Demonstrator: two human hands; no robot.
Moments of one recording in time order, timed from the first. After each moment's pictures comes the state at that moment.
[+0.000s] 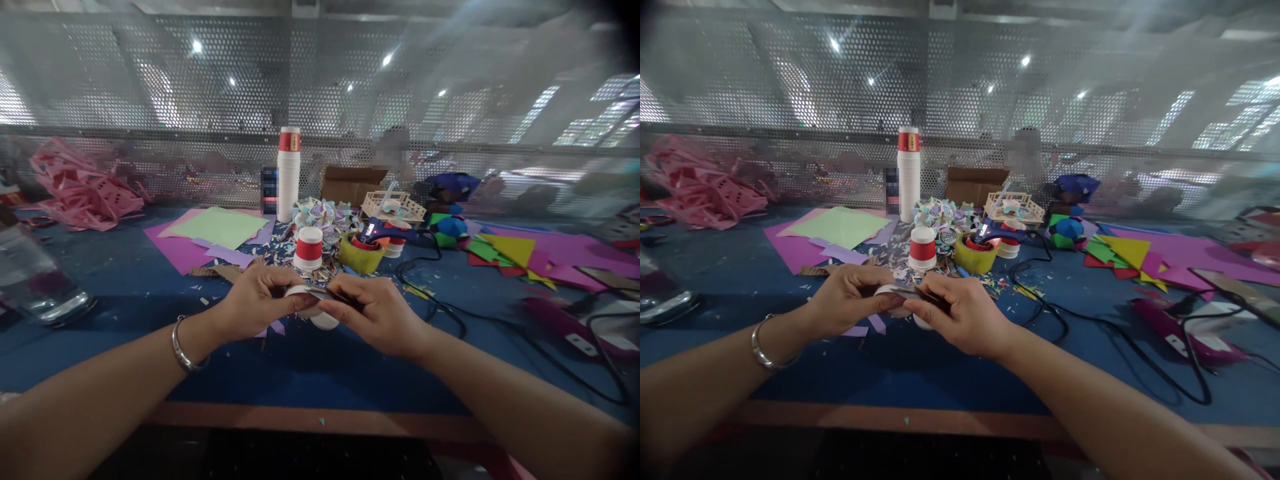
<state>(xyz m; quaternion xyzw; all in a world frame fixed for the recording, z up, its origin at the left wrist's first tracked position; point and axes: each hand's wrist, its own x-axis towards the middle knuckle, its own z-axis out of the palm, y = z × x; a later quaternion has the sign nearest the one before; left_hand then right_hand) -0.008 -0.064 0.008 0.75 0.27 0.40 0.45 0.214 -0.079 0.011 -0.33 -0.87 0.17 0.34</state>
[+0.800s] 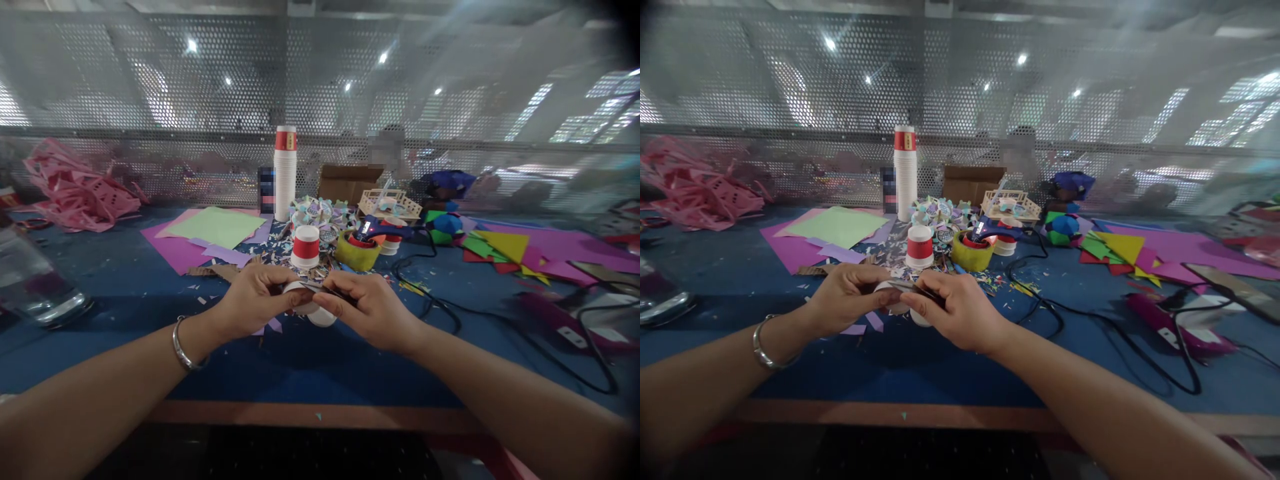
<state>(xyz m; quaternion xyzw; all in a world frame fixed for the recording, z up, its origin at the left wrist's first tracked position) -0.007 -0.062 0.002 0.74 0.30 0.41 0.45 0.212 -0.080 0.012 -0.36 -0.85 0.21 0.32</state>
